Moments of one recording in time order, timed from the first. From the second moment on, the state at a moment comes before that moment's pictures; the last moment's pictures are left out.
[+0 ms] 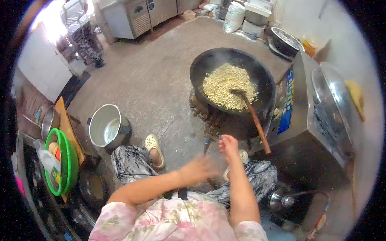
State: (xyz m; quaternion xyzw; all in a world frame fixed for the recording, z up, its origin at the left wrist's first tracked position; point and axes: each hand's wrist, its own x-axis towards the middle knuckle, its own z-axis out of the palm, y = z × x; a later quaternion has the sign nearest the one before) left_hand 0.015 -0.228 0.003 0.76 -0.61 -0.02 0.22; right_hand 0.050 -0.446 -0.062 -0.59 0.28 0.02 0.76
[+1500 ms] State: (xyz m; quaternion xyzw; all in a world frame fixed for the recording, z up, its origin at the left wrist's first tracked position) left_hand 0.068 0.030 0.007 0.97 0.04 0.08 0.22; right_hand 0.199 -0.479 0.207 -0.97 -0.04 0.17 -0.17
